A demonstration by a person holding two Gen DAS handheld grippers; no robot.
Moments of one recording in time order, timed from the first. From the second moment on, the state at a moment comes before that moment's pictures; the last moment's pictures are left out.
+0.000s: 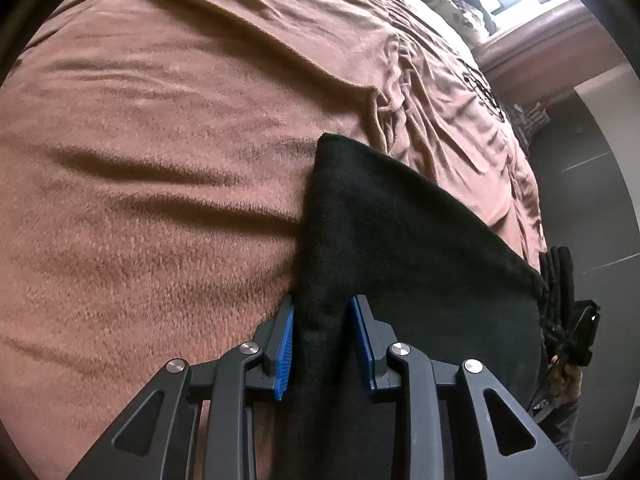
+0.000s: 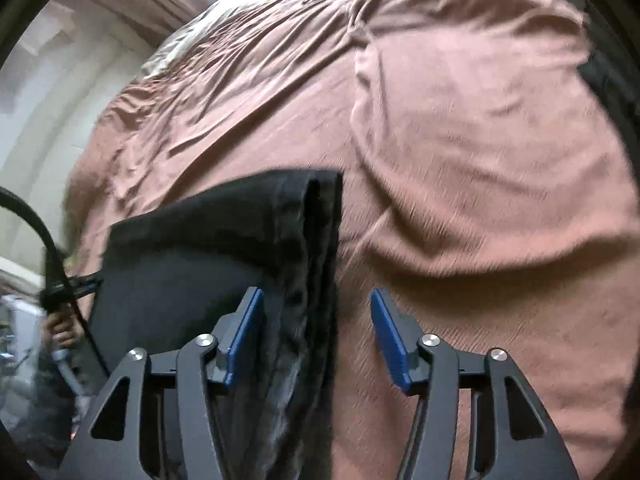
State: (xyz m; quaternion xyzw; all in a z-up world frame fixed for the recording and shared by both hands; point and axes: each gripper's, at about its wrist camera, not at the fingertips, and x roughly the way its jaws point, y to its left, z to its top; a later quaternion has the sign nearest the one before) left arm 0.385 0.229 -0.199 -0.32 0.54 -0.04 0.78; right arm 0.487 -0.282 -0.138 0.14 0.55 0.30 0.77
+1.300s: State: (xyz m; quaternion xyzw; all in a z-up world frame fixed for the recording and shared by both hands) left arm 0.405 0.264 -0.136 -0.34 0.43 -0.06 0.83; right arm 0.465 -0.229 -0.086 0.08 0.49 0.34 0.80
